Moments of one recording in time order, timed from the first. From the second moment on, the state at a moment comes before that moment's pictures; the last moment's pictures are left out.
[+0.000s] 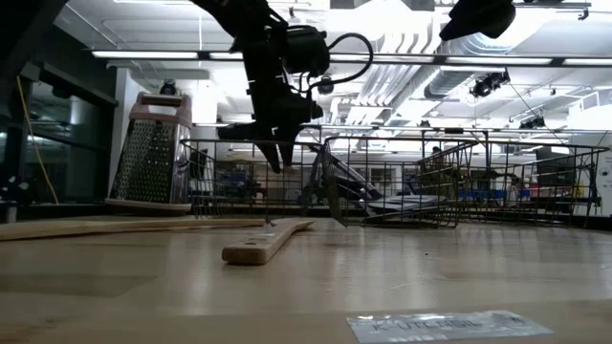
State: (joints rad) left arm 0.29 1.90 1.54 -0.80 -0.34 1.25; right arm 0.39 1.06 0.94 -0.59 0.44 0.39
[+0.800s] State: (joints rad) left arm 0.29 1.90 1.57 -0.83 -0.34 1.15; right arm 0.39 1.06 0.94 -0.59 0.44 0.40
